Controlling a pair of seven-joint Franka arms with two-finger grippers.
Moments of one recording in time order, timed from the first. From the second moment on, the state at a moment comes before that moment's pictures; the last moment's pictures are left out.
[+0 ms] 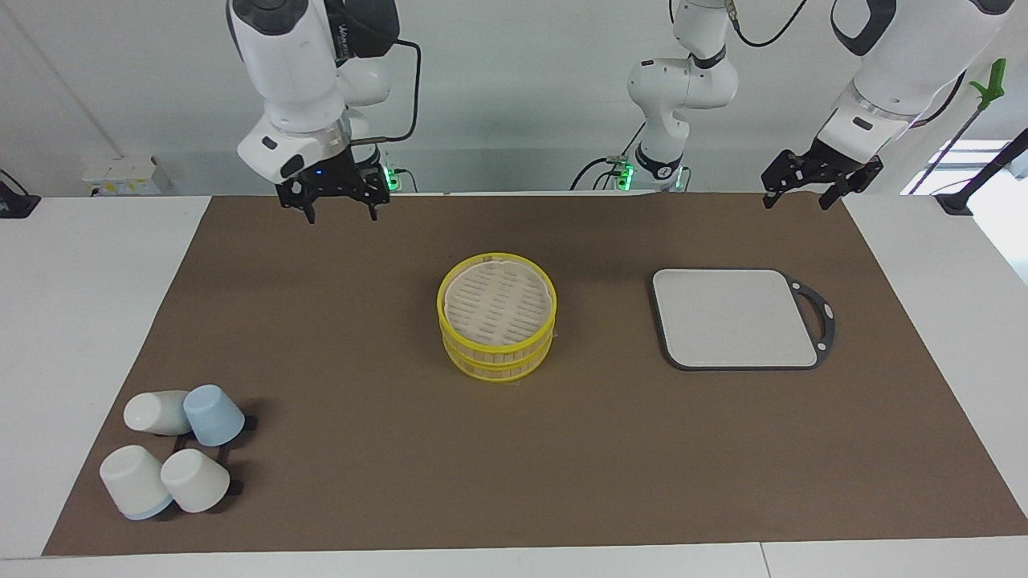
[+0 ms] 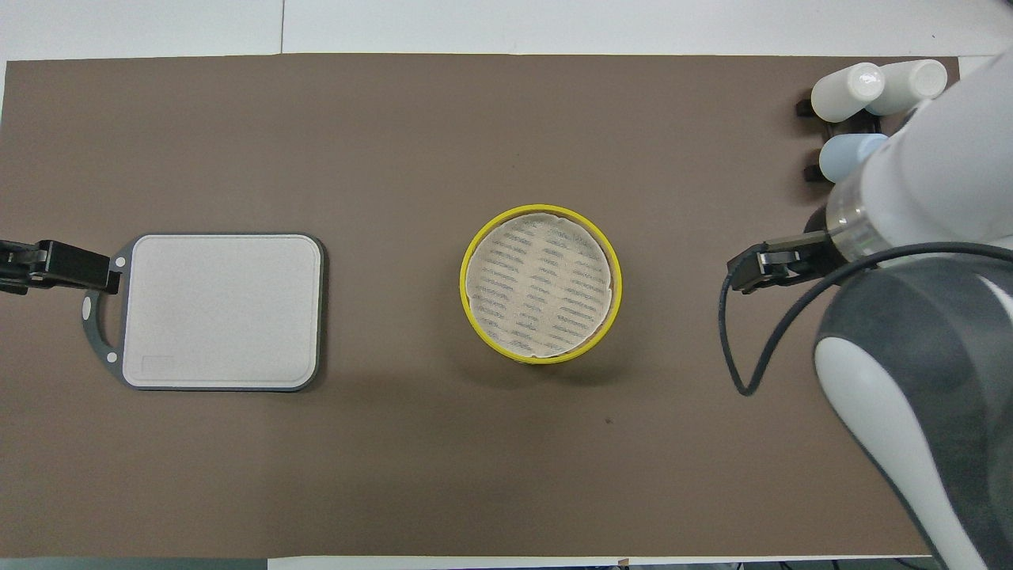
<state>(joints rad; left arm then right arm) -0.15 -0.06 0.12 -1.64 -0.02 1.50 0.06 0.02 -0.01 0.20 -1.62 -0.04 1.49 0.14</state>
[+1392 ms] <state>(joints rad) -0.15 -0.06 0.12 -1.64 -0.02 1.51 0.06 0.02 -0.06 -0.02 -1.68 -0.01 1.53 -0.06</state>
